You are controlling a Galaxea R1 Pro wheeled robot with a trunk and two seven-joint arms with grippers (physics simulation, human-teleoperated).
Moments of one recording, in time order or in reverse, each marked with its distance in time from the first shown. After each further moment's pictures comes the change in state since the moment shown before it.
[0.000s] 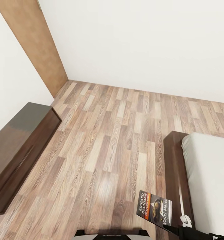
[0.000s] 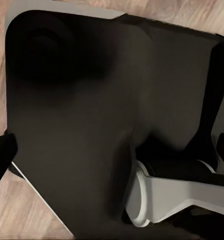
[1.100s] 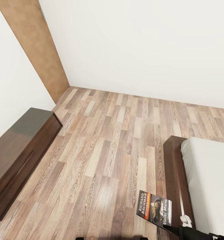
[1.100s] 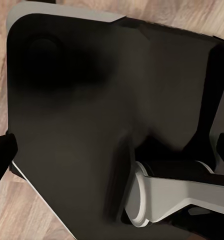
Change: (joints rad) left arm 0.000 0.000 -0.001 0.044 0.000 0.000 0.000; right arm 0.000 0.000 0.000 0.000 0.000 -0.001 0.002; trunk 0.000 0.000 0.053
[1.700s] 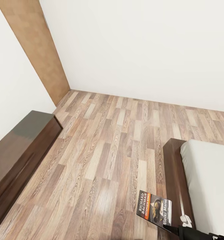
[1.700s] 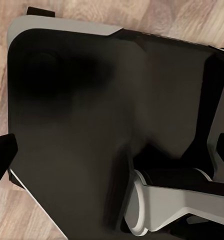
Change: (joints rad) left arm 0.000 0.000 0.000 0.000 0.000 0.000 0.000; right arm 0.000 0.000 0.000 0.000 0.000 0.000 0.000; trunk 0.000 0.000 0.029
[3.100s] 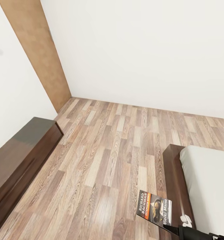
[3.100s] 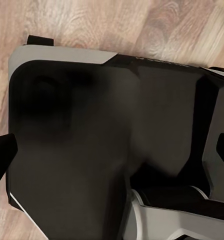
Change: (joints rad) left arm 0.000 0.000 0.000 0.000 0.000 0.000 0.000; right arm 0.000 0.000 -0.003 0.000 0.000 0.000 0.000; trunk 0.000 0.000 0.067
